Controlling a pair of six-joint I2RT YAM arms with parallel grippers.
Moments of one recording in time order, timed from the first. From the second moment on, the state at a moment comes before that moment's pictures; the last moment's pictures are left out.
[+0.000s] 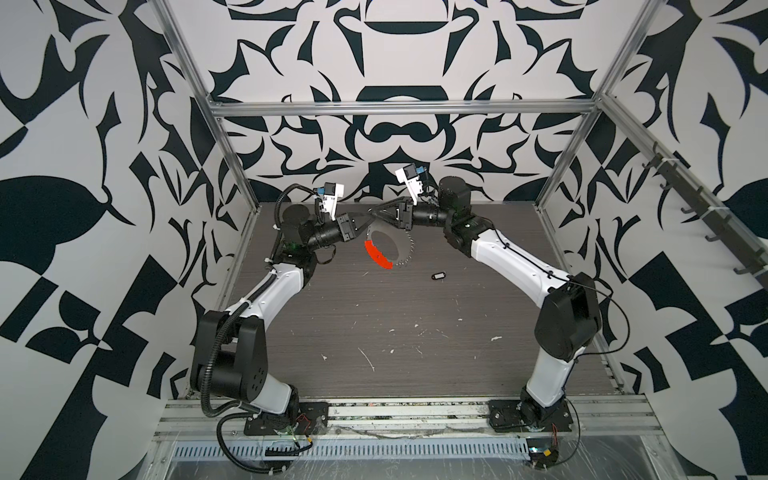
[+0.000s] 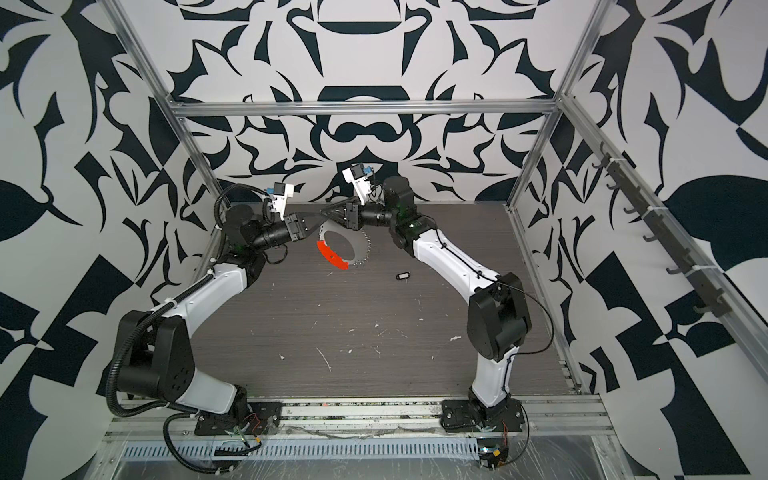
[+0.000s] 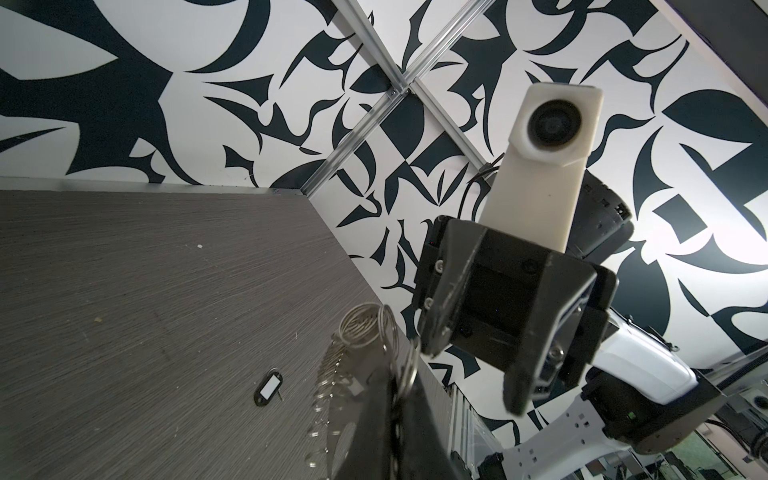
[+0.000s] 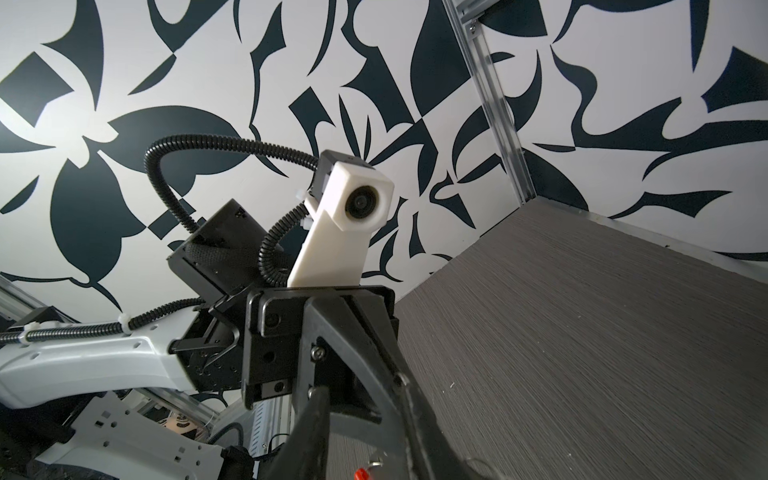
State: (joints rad) left arm -0.23 1.51 1.03 0.56 0.96 -0.86; right arm 0.53 1.82 1.60 0.14 -0.85 0.50
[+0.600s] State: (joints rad) left arm -0.24 1.51 1.03 0.53 0.97 -0.84; right arm 0.52 1.81 1.60 0.10 -0.82 0.47
